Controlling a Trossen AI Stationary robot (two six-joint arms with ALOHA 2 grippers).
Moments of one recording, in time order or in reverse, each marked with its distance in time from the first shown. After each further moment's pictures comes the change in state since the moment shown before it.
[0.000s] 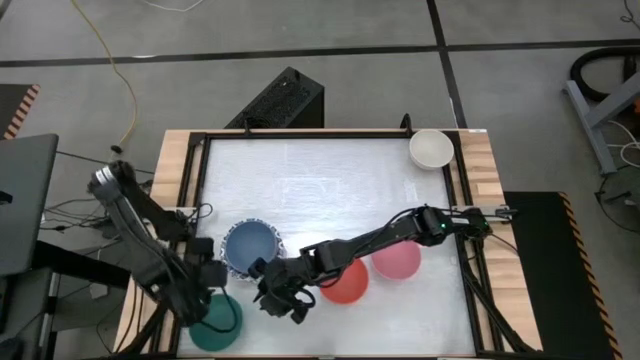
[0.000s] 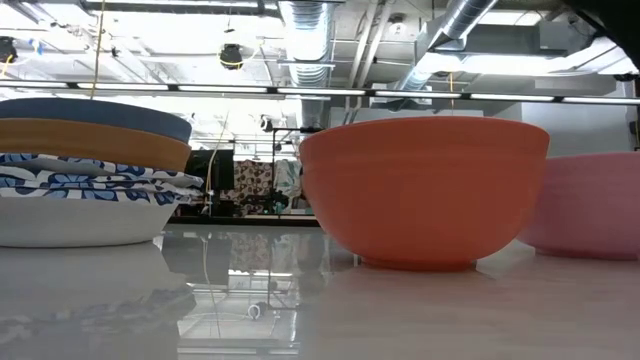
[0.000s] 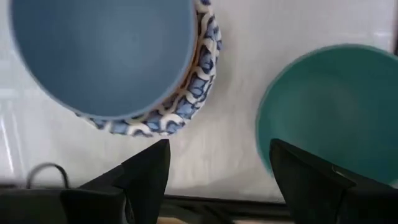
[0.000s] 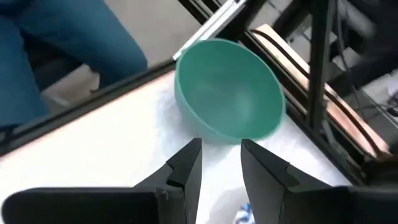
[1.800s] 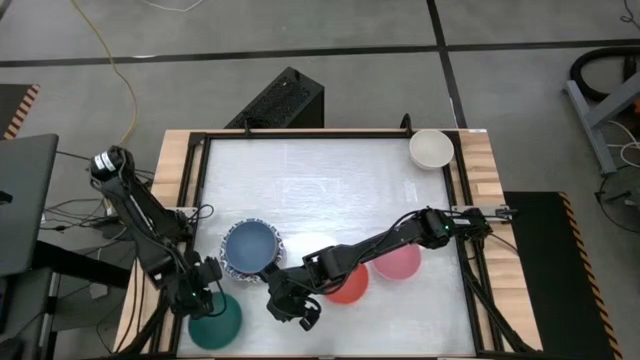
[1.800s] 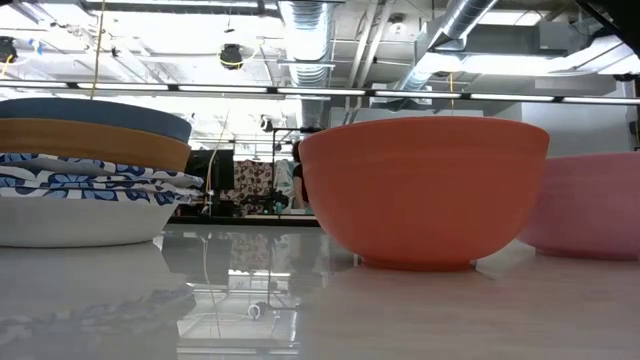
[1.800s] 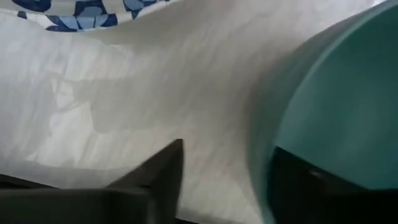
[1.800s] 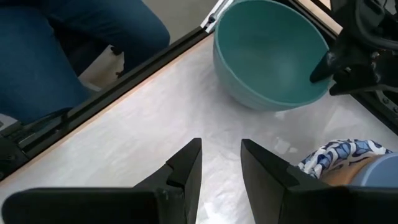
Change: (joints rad) left arm -0.105 -0.189 -0.605 0.622 0.159 -0.593; right arm 0.033 -0.017 0.001 -0.167 0.035 0.134
